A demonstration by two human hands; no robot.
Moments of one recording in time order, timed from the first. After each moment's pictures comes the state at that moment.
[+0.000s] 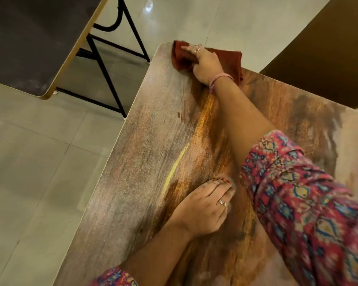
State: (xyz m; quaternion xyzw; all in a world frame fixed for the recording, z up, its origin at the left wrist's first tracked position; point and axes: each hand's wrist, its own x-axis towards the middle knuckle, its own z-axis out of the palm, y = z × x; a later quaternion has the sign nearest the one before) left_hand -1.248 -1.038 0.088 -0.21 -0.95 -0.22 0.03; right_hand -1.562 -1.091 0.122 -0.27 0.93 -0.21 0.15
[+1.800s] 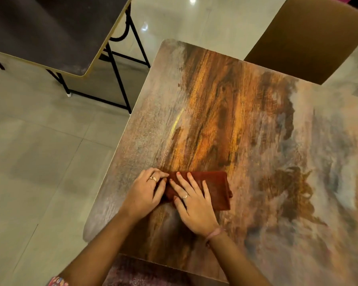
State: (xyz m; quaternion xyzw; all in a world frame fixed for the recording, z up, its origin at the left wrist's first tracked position) left_hand -1.058 -1.113 0.157 0.06 -0.93 -0.35 -0.02; right_hand -1.080 -0.931 0.120 -0.29 0.92 -0.19 0.19
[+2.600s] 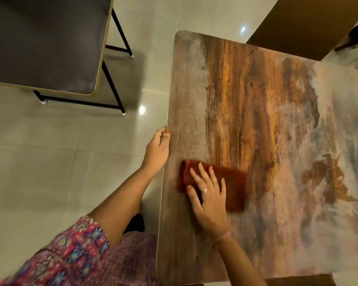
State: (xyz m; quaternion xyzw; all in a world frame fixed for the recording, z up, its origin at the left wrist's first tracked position) left_hand -1.202 -1.267 0.121 0.23 -0.73 -0.62 -0.15; right_hand -1.090 -1.098 0.128 -0.04 0.95 -0.28 0.13
